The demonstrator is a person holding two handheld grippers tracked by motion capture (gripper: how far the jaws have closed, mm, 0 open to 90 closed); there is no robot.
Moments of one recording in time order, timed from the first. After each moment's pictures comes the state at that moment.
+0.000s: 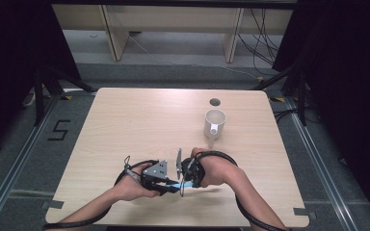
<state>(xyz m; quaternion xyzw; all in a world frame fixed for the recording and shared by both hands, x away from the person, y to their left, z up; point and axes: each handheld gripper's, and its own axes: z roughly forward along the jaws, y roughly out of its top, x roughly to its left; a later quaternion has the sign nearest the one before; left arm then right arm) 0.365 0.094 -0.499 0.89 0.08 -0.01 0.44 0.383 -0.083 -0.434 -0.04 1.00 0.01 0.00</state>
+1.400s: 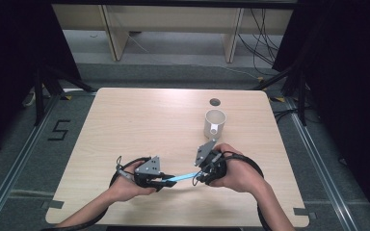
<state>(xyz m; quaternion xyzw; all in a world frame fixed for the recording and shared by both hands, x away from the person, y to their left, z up) 0.365 0.110 -0.491 0.87 0.12 0.03 0.47 0.364 -0.138 -0.401 0.11 0.97 0.21 0.08</state>
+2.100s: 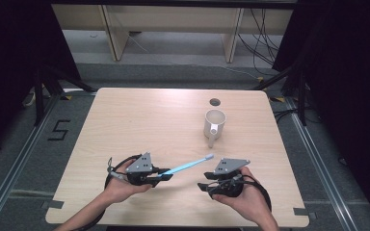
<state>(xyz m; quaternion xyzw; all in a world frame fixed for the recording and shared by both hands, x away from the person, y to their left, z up) 0.364 0.126 -0.486 0.84 0.15 0.07 0.52 0.321 -0.176 -0.440 0.28 0.87 0.39 0.08</state>
